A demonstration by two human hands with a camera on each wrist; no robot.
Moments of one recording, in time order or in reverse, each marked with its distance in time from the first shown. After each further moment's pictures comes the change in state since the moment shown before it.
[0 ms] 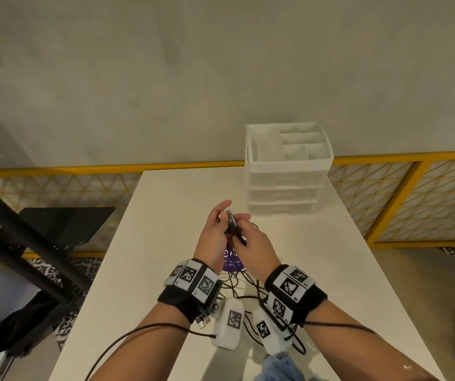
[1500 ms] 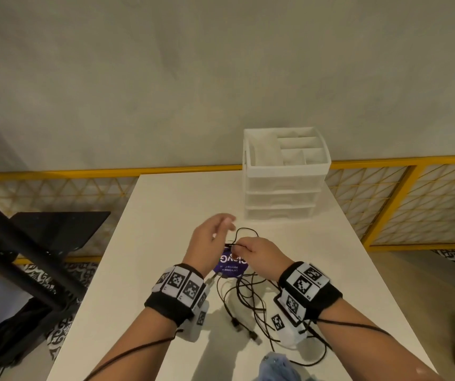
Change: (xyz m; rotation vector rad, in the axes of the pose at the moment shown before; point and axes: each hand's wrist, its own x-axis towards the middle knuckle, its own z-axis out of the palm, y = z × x) left_hand 0.008 -0.001 -0.023 0.738 0.009 0.323; right_hand 0.013 0.016 -0.022 -0.261 -0.330 0.039
